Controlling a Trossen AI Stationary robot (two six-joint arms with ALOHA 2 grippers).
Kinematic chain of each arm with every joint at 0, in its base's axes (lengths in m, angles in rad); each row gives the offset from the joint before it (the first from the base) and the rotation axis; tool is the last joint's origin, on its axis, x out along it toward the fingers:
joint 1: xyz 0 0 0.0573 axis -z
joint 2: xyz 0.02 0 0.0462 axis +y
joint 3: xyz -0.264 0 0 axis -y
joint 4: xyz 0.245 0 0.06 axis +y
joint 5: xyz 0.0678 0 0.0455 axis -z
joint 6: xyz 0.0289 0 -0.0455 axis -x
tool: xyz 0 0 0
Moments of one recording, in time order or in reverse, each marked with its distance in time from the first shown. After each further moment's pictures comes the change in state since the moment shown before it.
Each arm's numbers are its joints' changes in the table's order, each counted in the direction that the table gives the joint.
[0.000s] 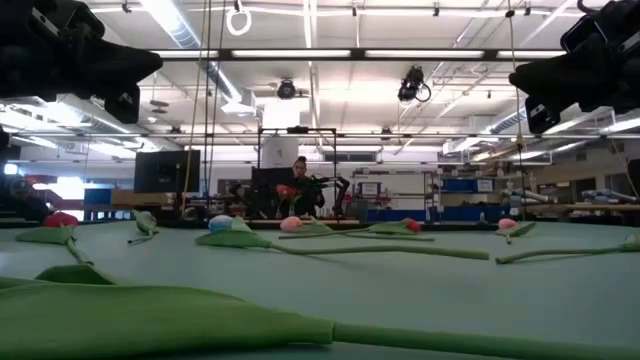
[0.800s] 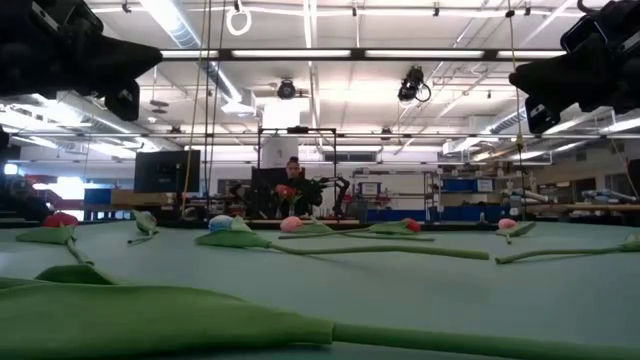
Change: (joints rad) left arm 0.000 0.000 0.000 -0.030 -0.001 0.016; right arm 0.000 0.000 0.000 0.000 0.000 0.000
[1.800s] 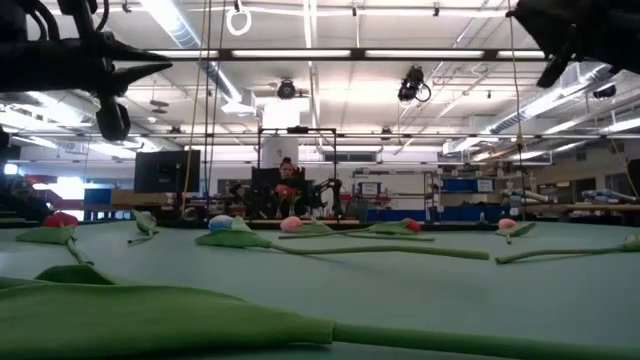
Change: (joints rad) left arm -0.001 0.011 0.000 -0.095 -0.277 0.754; right arm 0.004 0.006 0.001 -0.546 0.385 -0.085
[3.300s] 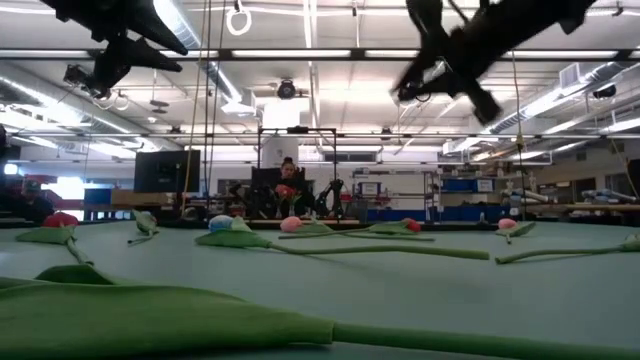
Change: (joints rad) left arm -0.105 0.519 0.681 0.859 0.010 -0.212; right arm -0.098 1.146 0.715 0.743 0.093 -1.457
